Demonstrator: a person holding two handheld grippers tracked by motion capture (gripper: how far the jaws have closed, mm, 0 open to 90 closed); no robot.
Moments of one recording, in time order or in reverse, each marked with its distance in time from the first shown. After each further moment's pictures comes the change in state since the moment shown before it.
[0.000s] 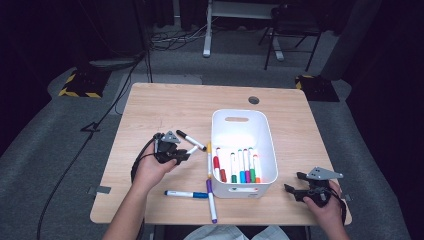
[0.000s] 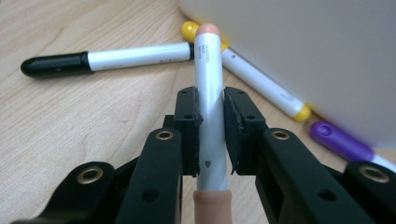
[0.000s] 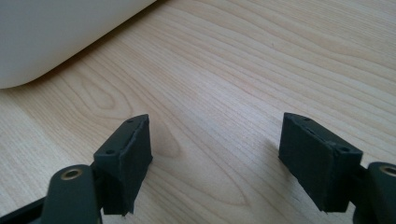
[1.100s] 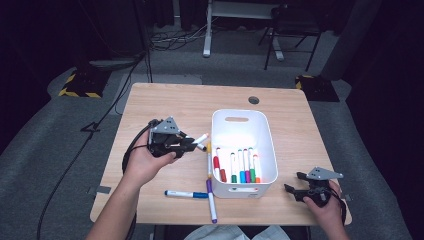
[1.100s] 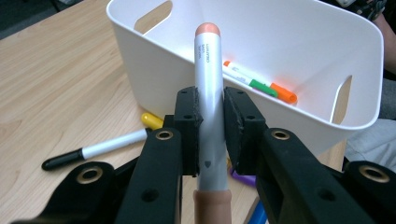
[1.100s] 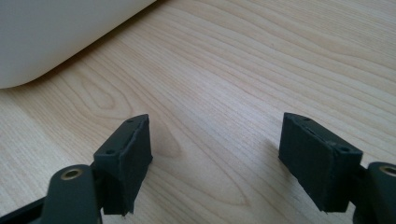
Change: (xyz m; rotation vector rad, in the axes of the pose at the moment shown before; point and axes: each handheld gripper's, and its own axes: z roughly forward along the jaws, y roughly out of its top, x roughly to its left) left arm -0.046 0.058 -0.070 -0.143 -0.100 0.138; right arm 0.000 0.000 0.000 0.000 0.000 0.000
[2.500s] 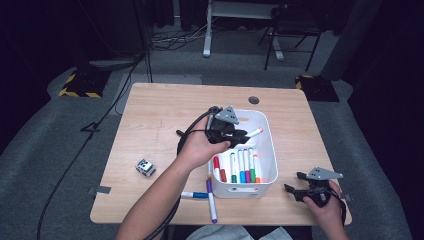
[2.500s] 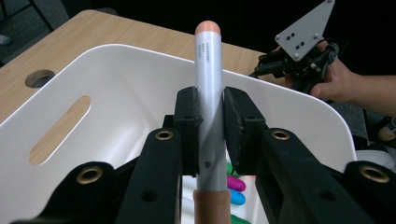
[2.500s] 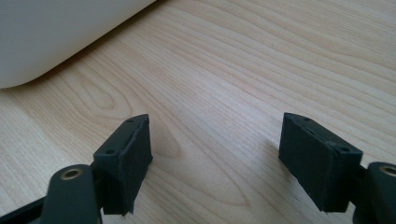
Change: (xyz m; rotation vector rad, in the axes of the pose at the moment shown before) left arm -0.034 0.086 0.093 -0.009 -0.151 0.142; right arm 0.000 0.000 0.000 0.000 -0.002 0.000
